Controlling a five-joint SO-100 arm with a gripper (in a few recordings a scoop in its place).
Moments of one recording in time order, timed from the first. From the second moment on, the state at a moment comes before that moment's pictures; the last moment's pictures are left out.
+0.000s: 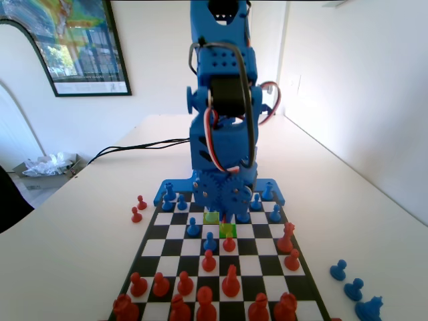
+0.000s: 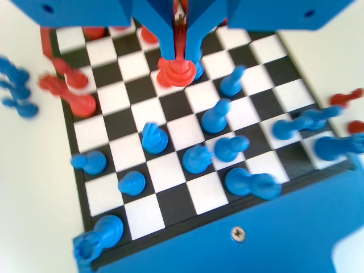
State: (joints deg) arm 1.1 95.7 123.0 55.2 -70.4
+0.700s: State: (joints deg) arm 32.5 103.8 117.9 64.5 -72.1
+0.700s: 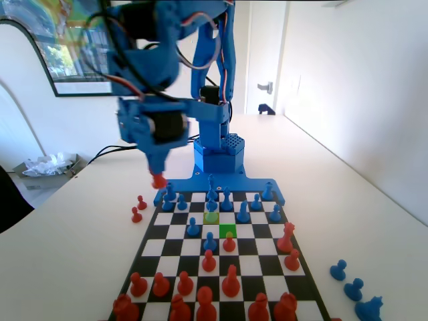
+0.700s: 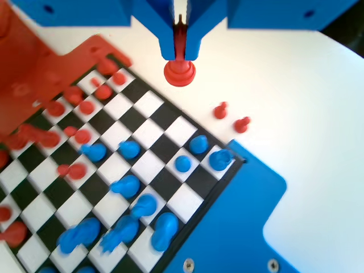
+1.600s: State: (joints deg) arm 41.7 77.1 111.5 44.6 -77.9
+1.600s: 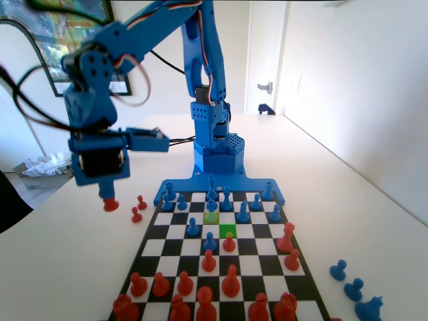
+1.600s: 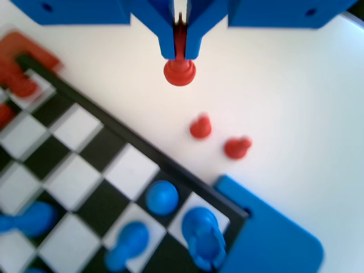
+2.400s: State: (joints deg) arm 39.6 74.3 121.7 32.3 -80.2
